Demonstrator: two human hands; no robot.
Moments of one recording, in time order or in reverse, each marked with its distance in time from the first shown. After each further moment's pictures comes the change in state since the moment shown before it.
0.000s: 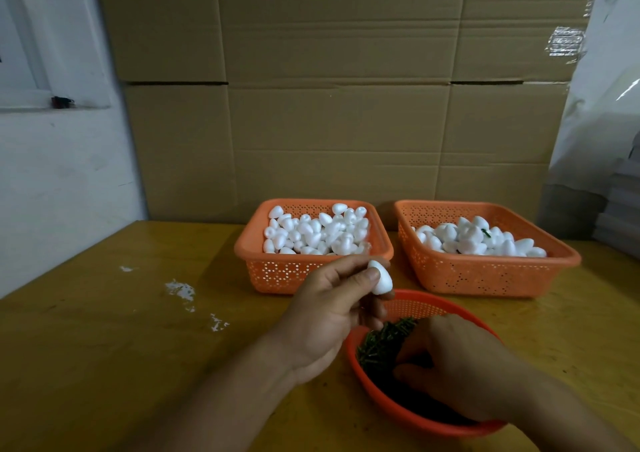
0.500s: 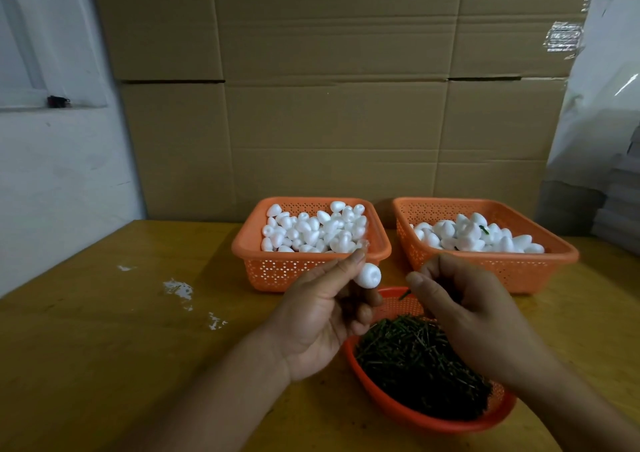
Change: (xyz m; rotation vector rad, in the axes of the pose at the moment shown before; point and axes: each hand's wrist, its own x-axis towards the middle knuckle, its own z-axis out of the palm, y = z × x) left_hand -0.003 0.008 -0.003 -0.143 0.053 -0.226; right_hand 0.000 -0.003 -0.014 0.770 0.535 -0.084
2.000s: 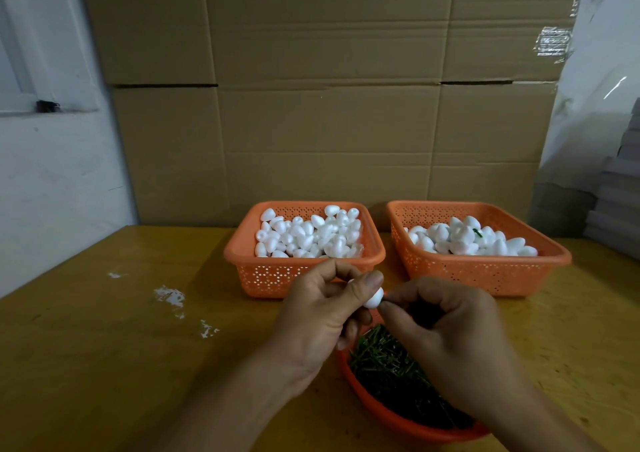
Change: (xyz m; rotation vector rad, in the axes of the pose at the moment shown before) left_hand 0.000 -0.009 0.004 0.275 0.091 0.262; right_hand -0.014 -0.007 0.020 -0.105 0.125 -0.138
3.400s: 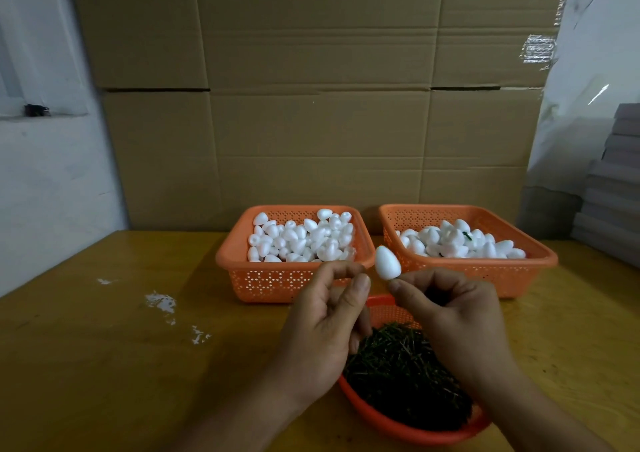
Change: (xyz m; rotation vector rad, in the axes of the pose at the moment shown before) left_hand -0.006 -0.011 0.009 0.170 -0.055 0.222; right_hand 0.013 0.016 -0.002 0.337 0.195 0.214
